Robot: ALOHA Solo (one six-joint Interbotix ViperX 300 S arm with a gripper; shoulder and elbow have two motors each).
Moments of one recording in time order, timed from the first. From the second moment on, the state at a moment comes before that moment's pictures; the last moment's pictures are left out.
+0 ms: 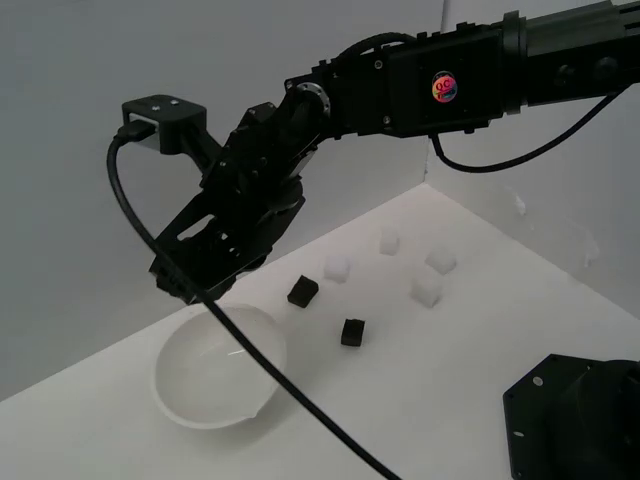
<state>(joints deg) -37.2 99.4 99.1 117.0 117.0 -17.3 37.6 1.1</state>
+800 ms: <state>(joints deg) -40.2 100.7 100.4 119.5 119.6 -15.1 37.4 0.2</state>
